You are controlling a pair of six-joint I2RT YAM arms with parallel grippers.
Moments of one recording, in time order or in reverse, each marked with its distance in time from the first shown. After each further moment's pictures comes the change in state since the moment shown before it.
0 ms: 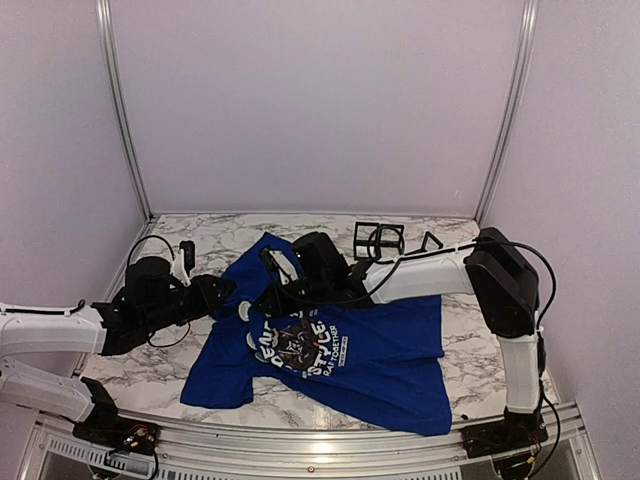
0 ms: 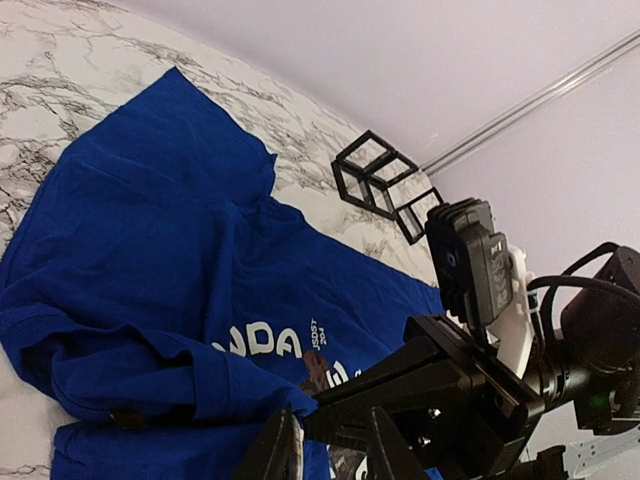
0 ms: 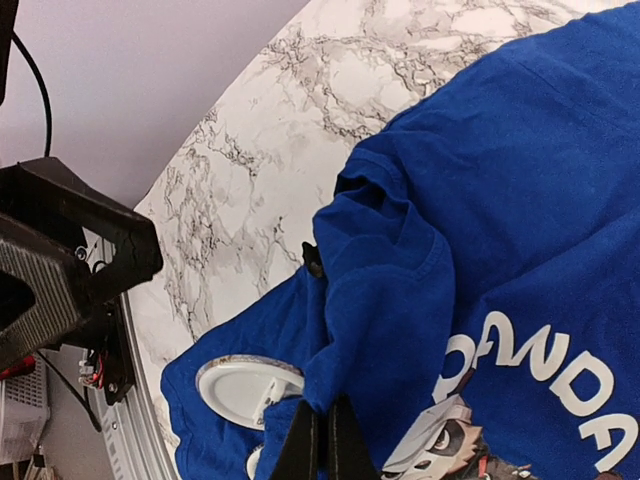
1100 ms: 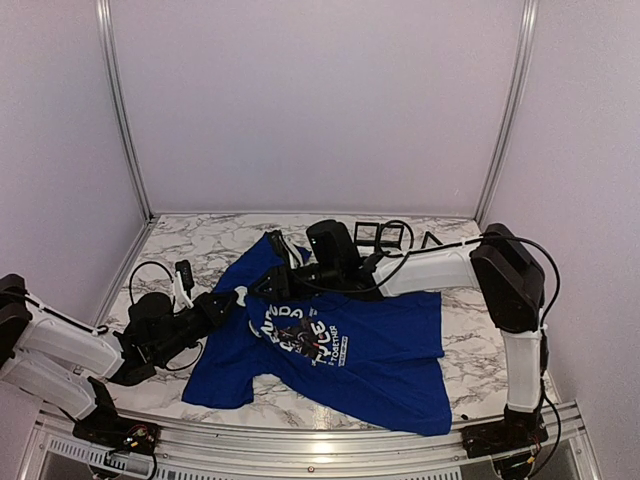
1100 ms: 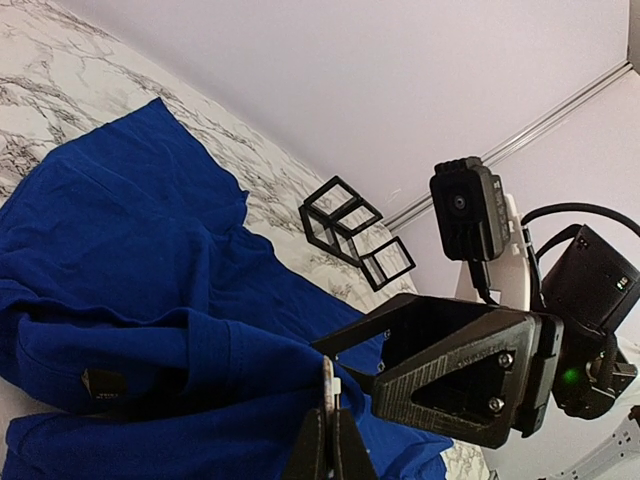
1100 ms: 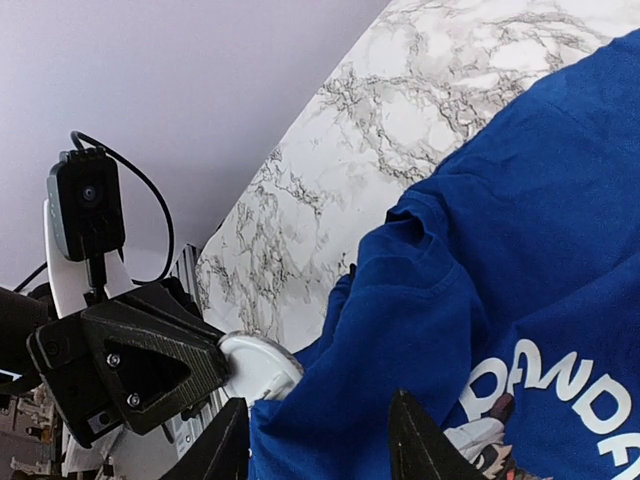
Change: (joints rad) left arm -0.148 0.176 -0.186 0.552 -0.225 -0.071; right arm -0.060 -0.026 -0.034 0.148 -0.158 0.130
